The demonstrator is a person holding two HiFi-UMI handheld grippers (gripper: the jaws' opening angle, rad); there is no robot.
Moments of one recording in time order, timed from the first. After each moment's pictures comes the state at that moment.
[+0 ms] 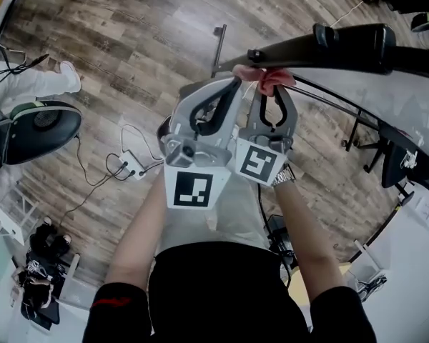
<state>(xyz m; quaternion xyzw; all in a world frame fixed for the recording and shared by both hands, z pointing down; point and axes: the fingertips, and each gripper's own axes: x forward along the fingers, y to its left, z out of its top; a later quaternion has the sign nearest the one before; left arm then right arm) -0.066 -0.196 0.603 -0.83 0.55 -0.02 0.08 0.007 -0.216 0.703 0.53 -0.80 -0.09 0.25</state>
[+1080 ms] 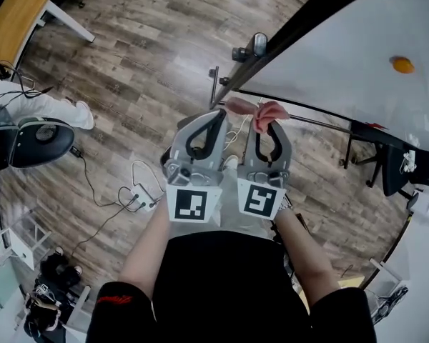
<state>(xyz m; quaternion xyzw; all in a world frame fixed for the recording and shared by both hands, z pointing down) -0.038 -0.156 0.506 -0.83 0.54 -0.02 0.11 0.034 -0.167 0.543 0.55 -0.82 -0.11 0.11</state>
